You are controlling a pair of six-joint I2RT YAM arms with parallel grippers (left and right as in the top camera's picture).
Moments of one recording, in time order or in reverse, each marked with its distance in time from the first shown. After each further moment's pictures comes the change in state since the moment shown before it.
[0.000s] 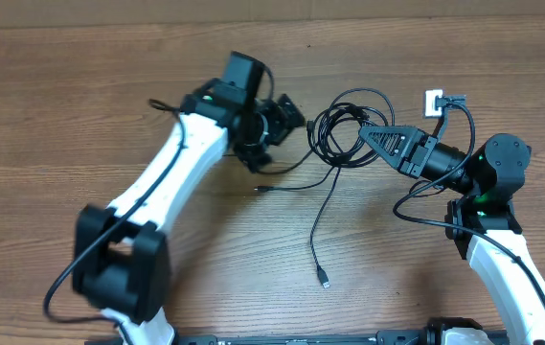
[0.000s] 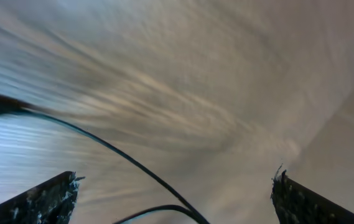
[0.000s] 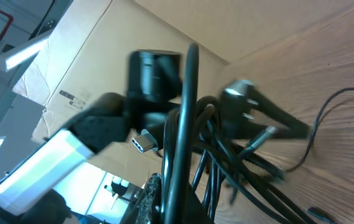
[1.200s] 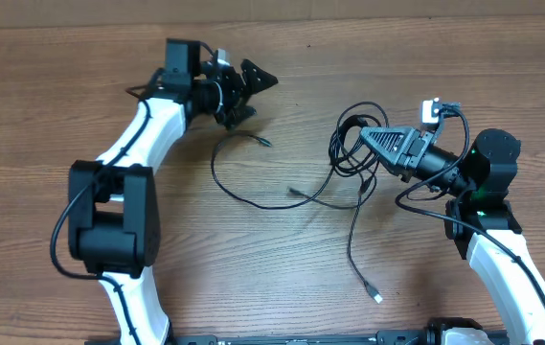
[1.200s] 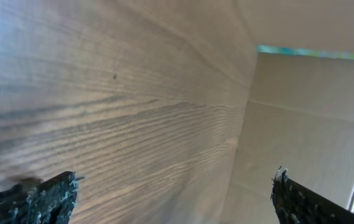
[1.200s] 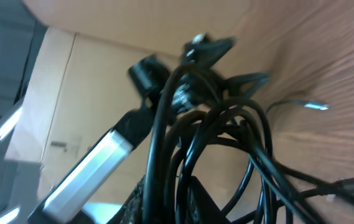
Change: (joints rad) left arm 0.293 0.172 -0.006 0.462 0.364 0.303; right arm 0.000 0.001 0.000 -0.229 0.117 0.095
